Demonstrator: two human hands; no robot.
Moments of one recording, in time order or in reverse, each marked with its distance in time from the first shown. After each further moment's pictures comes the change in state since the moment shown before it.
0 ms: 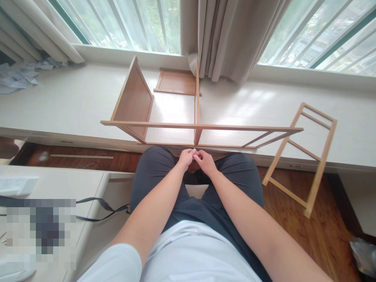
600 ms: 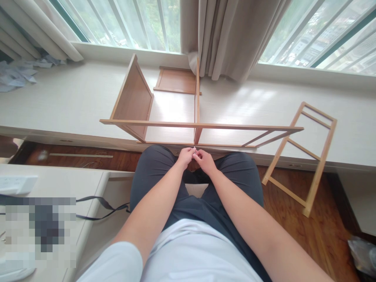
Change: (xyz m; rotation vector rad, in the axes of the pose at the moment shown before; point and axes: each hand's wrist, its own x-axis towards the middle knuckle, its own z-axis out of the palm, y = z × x) left_hand -0.002 0.005 -0.002 0.024 -0.007 0.011; right_hand 0.001 0.001 0.001 -0.017 -0.017 0.027
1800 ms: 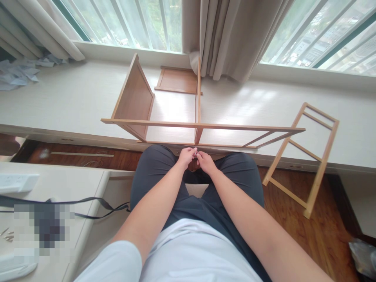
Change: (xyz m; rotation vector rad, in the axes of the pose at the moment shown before) left_hand 0.003 -0.003 0.000 0.031 0.038 -0.027; right_hand 0.003 0.007 0.002 0.053 -0.130 0.102
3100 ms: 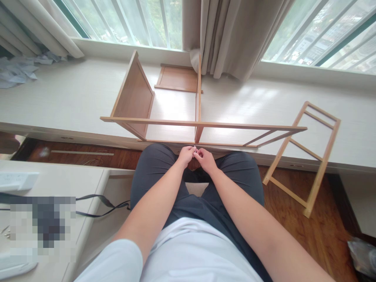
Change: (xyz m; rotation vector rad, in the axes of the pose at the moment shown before) left_hand 0.000 0.001 -0.001 -0.026 -0.047 0.042; right_hand -0.001 -0.006 -0.001 -0.066 0.146 -0.093
